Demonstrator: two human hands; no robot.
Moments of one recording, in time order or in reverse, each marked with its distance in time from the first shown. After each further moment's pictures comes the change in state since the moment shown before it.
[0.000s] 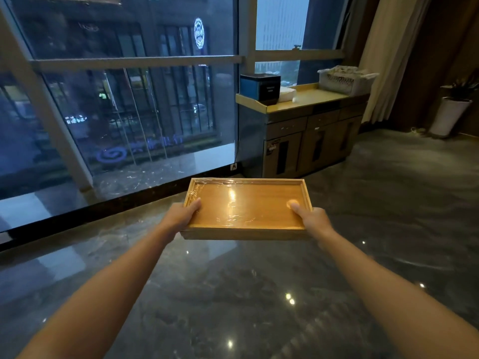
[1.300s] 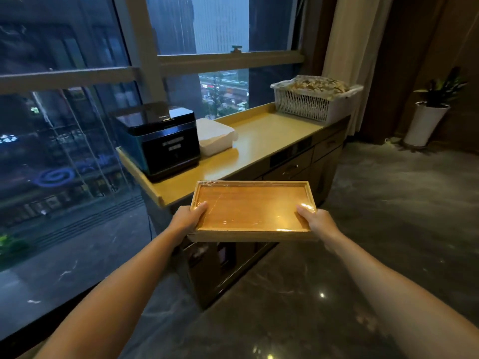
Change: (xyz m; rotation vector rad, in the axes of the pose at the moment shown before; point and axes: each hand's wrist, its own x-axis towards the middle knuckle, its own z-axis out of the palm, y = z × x) left_hand 0.959 0.516 0.490 0.051 -0.148 0.091; right_hand 1.101 -0.158 -0.234 0.028 0.118 0.065
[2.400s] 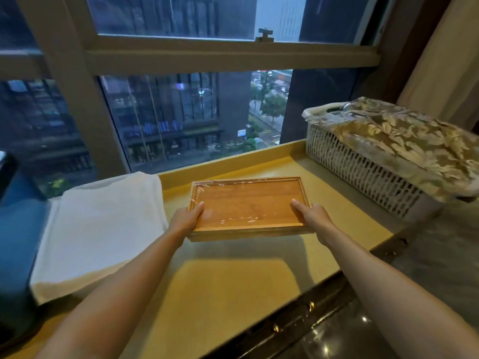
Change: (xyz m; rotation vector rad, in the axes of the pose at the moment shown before) left_hand 0.657 0.258 0.187 -0.202 0.237 -0.187; right_hand 0.786 -0.209 -0.019 -0.082 -0.214 -0.010
